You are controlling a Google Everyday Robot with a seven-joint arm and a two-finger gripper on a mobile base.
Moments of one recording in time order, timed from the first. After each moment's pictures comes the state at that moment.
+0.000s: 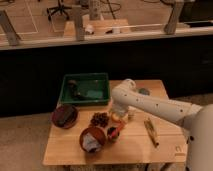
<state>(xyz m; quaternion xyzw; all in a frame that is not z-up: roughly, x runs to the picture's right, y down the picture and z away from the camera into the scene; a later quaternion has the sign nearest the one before) 0.077 0.177 0.866 -0.30 -0.14 -0.32 0.89</state>
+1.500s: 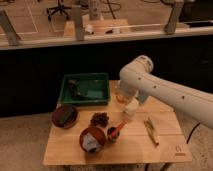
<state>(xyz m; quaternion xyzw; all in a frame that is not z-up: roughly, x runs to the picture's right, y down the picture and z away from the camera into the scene) 0.087 0.037 0.740 -0.16 -0.13 -0.31 0.93</state>
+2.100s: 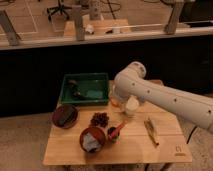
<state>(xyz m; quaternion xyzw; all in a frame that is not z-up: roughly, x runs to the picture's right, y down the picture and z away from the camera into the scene) 0.062 0.072 0.770 -0.18 -0.15 -0.32 0.92</state>
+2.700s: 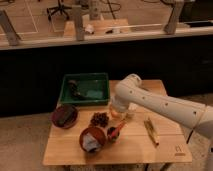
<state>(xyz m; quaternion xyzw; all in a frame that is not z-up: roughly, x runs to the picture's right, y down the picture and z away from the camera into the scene) 0.066 0.138 0.820 -0.24 -0.18 -0.33 0.89</state>
